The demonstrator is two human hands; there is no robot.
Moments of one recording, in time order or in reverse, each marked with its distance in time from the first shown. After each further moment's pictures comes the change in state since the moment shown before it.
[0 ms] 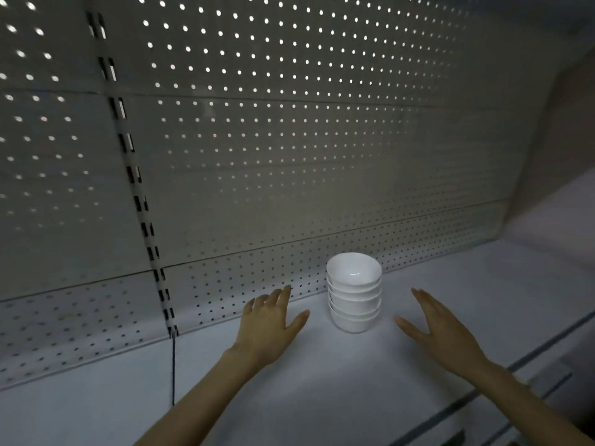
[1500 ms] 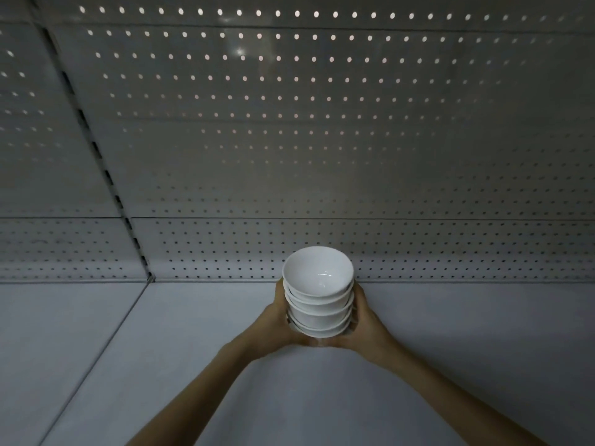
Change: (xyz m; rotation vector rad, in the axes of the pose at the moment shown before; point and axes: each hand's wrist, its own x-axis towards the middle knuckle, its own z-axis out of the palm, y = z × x) left_hand 0.085 0.098 0.094 -0.899 0.035 -0.194; right_hand 0.158 0.059 0.082 0.823 -0.471 -0.469
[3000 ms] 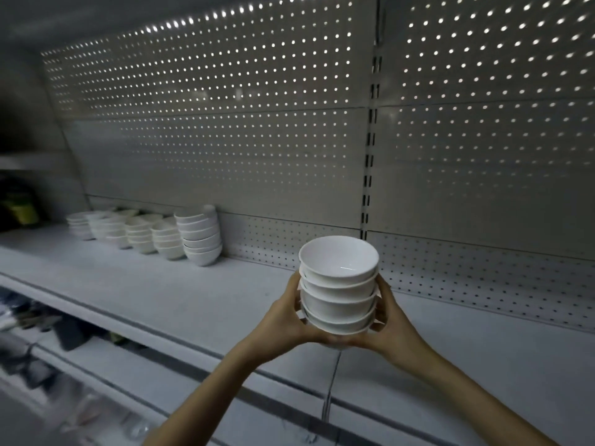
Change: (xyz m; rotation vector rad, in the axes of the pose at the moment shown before) left_hand -0.326 0.004 -0.250 0.035 0.437 0.020; right_hand -0.055 -0.227 0.311 0.173 -0.371 -0.220
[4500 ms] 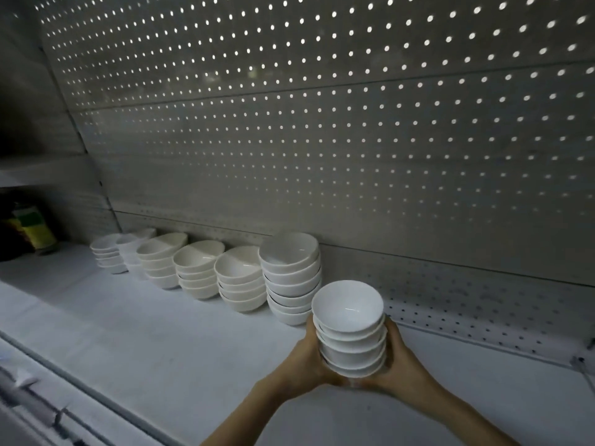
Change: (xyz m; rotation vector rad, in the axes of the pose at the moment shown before) left_hand 0.122 -0.250 -0.283 0.027 -0.127 -0.149; right_hand 0.313 0.140 0.241 0.041 0.029 0.185
